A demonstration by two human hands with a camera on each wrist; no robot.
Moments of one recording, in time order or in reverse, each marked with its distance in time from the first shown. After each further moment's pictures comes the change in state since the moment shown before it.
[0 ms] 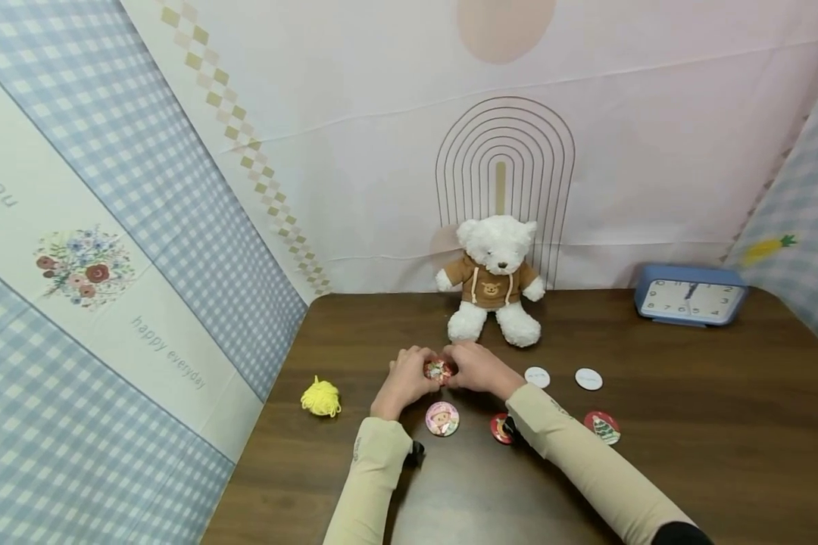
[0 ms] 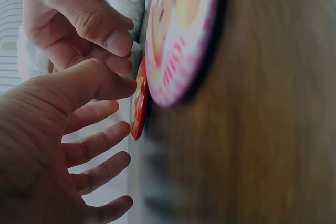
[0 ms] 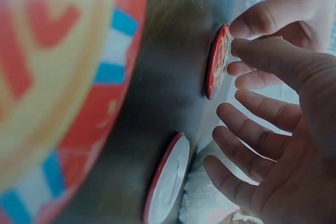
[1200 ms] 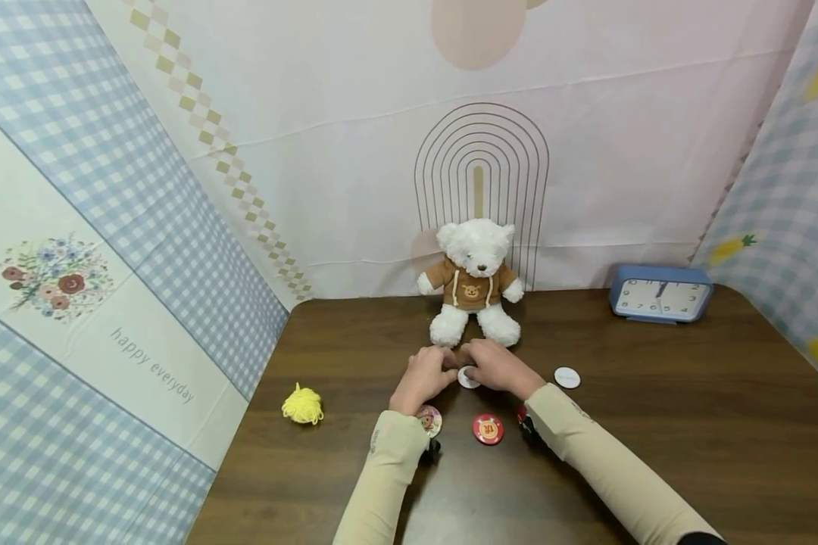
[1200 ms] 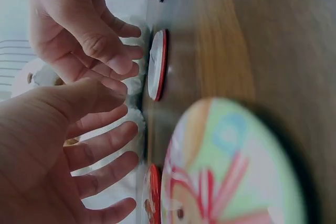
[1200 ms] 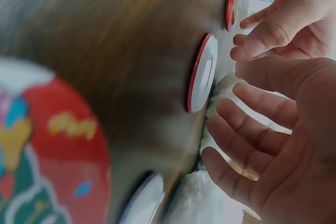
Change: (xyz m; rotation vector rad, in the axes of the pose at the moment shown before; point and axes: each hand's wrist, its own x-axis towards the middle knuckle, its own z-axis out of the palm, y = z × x) left_hand 0.030 0.047 0.024 0.030 -0.031 0.119; right_hand -0.042 0.040 -0.023 0.004 0.094 -0.005
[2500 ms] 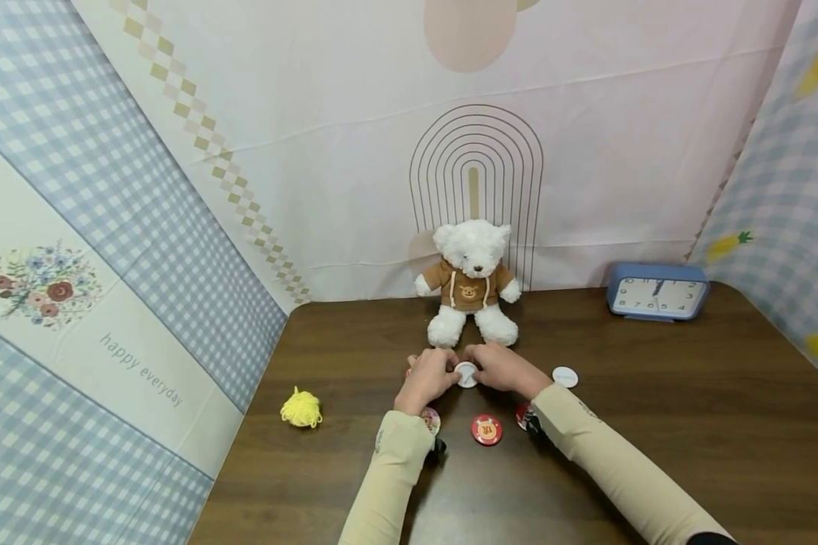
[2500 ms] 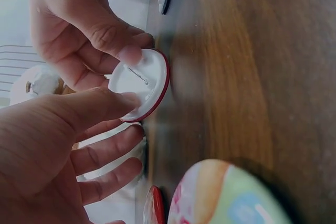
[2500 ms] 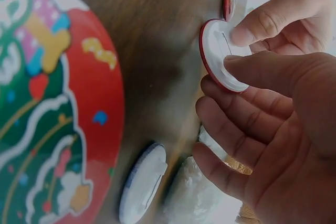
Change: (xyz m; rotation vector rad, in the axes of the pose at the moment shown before) left_hand 0.005 0.011 0.004 0.018 -0.001 -0.036; right_hand -0.006 0.006 -0.009 0.006 -0.089 0.016
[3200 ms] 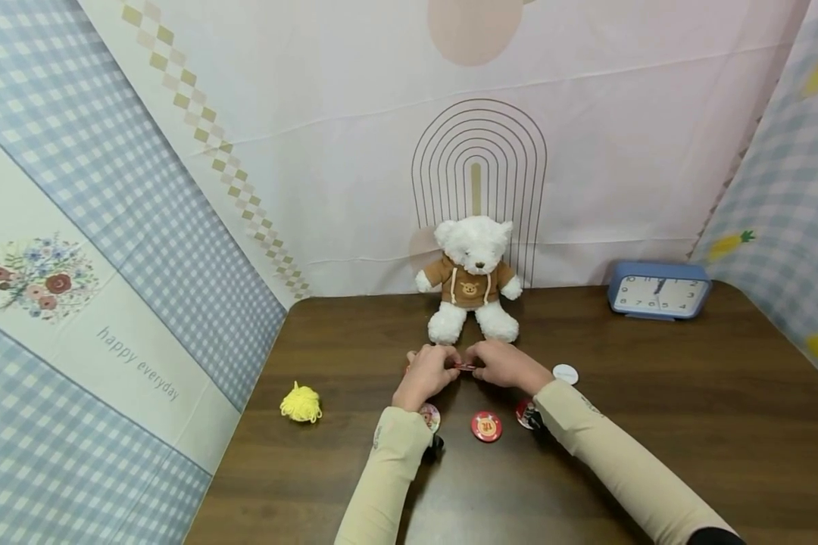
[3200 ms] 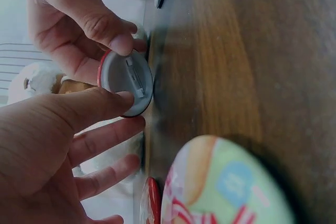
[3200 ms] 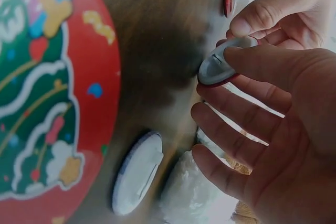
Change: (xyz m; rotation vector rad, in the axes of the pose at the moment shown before) left_hand -0.003 -0.004 -0.001 0.005 -0.006 0.040; right_hand 0.001 0.001 -0.006 0.007 -0.063 -0.011
